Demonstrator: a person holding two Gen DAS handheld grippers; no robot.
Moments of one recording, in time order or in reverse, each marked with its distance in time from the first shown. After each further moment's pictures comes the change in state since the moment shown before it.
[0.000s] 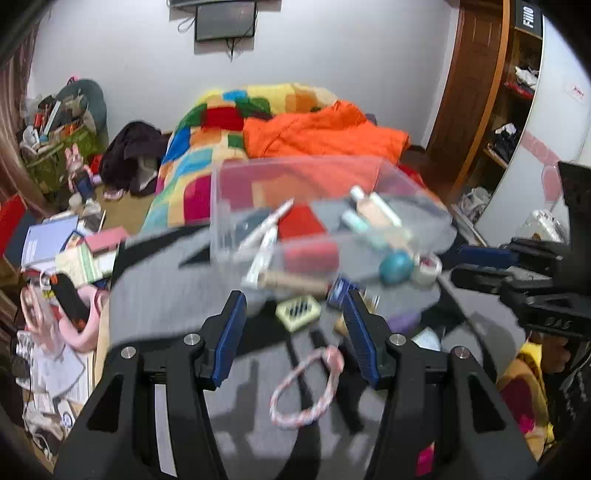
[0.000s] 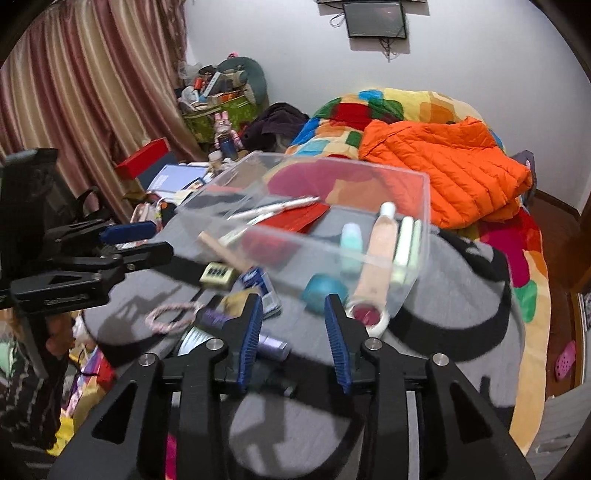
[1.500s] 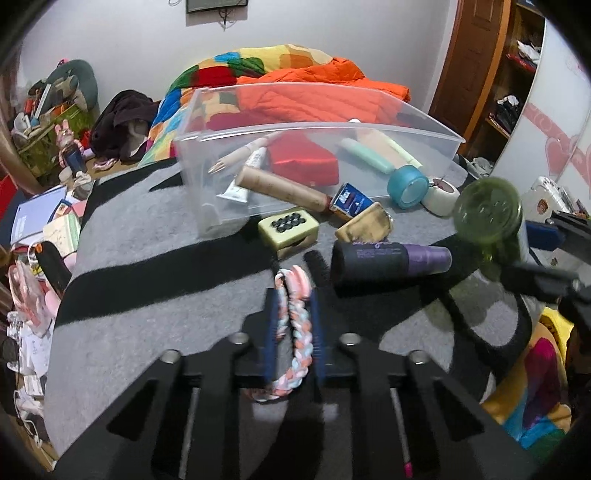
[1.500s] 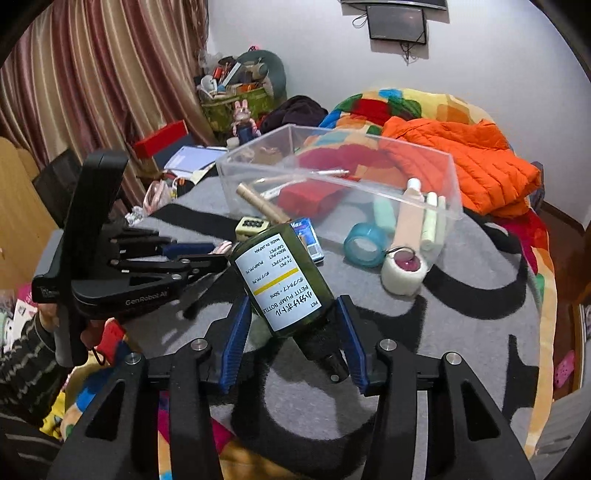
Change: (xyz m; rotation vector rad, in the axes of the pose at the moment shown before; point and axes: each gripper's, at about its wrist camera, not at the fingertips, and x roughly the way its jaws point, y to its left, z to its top) left arm 0.040 -0.007 -0.051 0.012 0.098 -0.010; right arm -0.003 0.027 -0.043 -0.062 -0.006 0.007
